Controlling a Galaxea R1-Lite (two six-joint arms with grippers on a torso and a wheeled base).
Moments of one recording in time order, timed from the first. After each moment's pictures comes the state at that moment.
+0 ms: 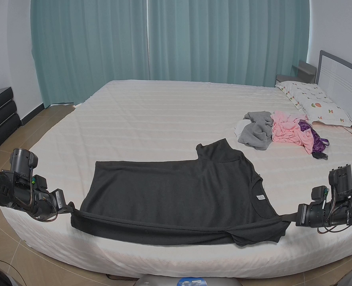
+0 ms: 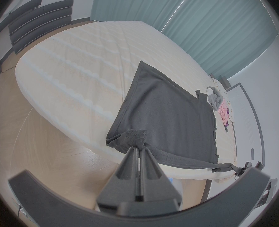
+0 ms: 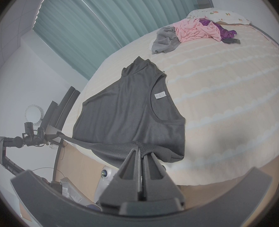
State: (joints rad) left arm 0.08 1.66 -0.63 -0.05 -0.28 -0.39; right arm 0.13 1.63 -0.32 -0.48 0.32 0.38
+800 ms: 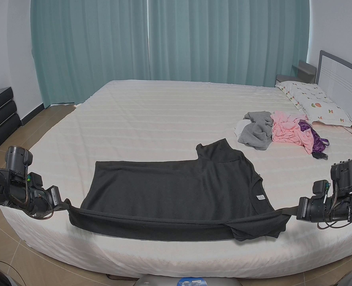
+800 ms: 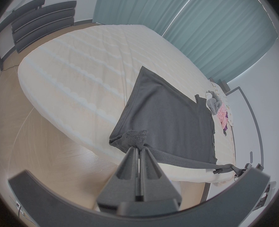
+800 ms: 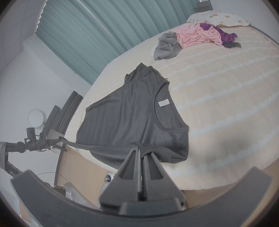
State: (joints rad) left arm 0.11 1.63 -0.63 -0.04 -0.29 -0.39; right arm 0.13 1.61 -0.35 -0.48 0.32 0.42
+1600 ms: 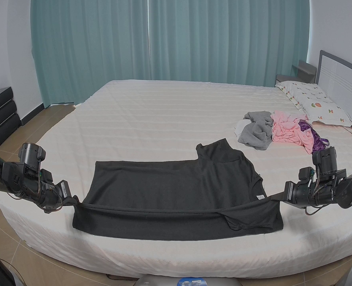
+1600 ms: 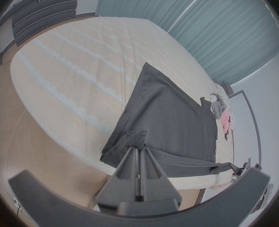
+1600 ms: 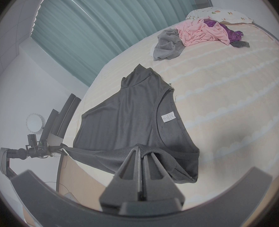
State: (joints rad) left arm 0.10 1.82 -0.76 -0.06 -0.31 -0.44; right arm 0.13 1.83 -0.57 -0.47 0.32 0.45
